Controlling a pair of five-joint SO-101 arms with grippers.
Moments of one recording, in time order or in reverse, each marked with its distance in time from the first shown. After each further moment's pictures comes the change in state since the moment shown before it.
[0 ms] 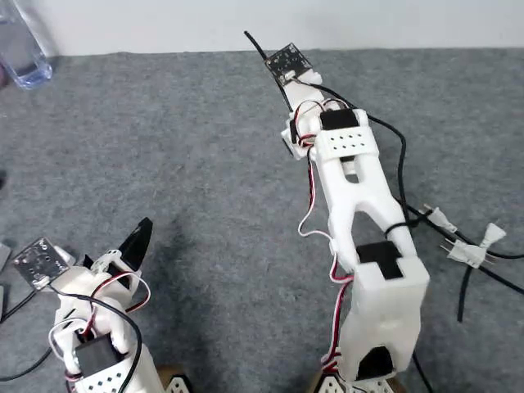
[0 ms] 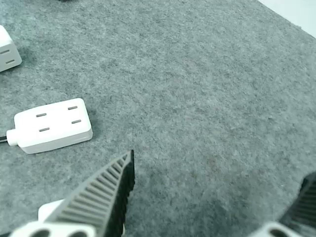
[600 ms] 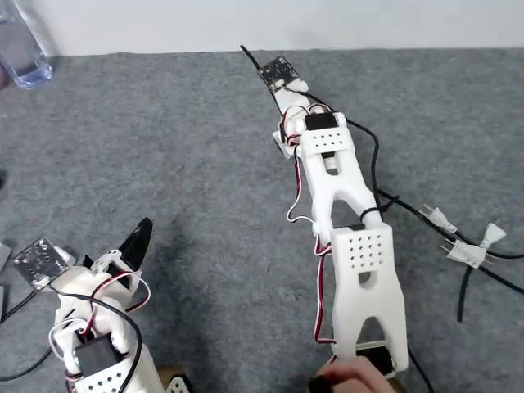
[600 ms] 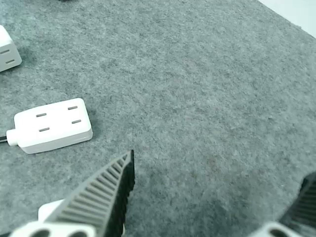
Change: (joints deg) left arm 0.0 0.0 0.0 0.0 0.0; right arm -0.2 29.4 -28.0 -0.5 -0.4
